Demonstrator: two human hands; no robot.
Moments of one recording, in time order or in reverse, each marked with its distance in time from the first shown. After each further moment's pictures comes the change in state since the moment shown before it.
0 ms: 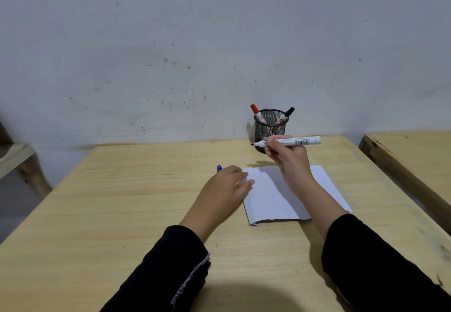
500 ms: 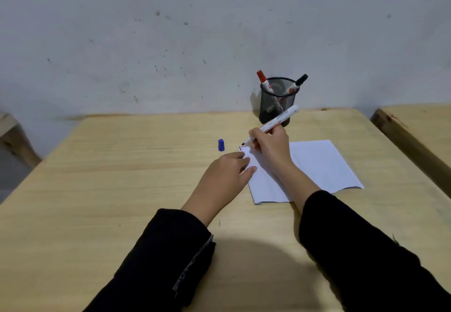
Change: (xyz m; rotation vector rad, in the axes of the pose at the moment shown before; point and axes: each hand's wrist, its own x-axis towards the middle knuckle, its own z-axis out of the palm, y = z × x) left_hand -0.021 -0.016 0.031 0.101 -0.147 -0.025; right_hand -0.008 0.079 0.013 -0.301 0.118 0.160
